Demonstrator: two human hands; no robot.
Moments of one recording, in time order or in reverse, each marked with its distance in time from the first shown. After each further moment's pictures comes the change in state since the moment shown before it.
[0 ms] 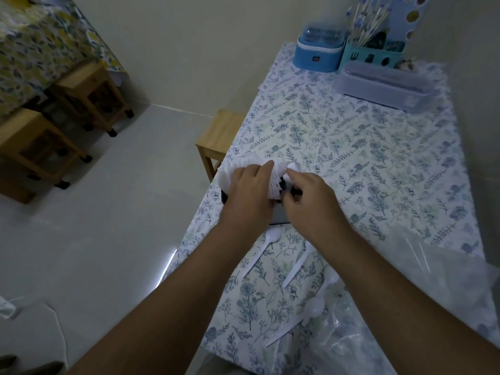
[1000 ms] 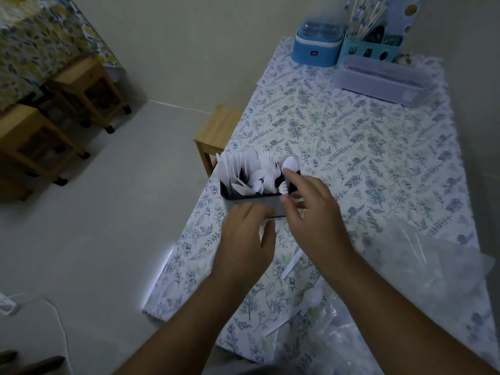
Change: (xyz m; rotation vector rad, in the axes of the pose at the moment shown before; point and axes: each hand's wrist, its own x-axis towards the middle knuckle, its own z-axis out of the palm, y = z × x) left_hand -0.085 -0.001 0.012 -0.175 0.163 0.064; right_hand -0.037 0.014 0.010 0.079 0.134 -0.165
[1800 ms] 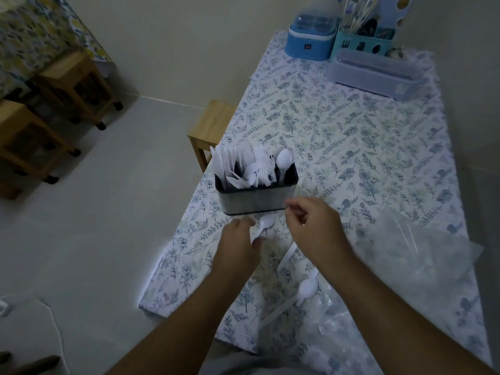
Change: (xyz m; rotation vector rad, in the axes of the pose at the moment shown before) left_hand -0.026 -0.042 0.043 0.071 -0.252 -0.336; right_hand -0.024 0.017 -0.001 -0.075 -0.090 0.267
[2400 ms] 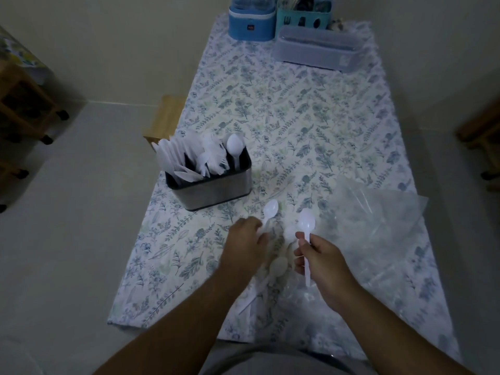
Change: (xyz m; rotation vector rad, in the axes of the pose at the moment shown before) left_hand -0.008 0.047 0.062 -0.094 -0.173 0.109; right_hand -0.088 0.078 -0.018 0.786 0.078 0.804
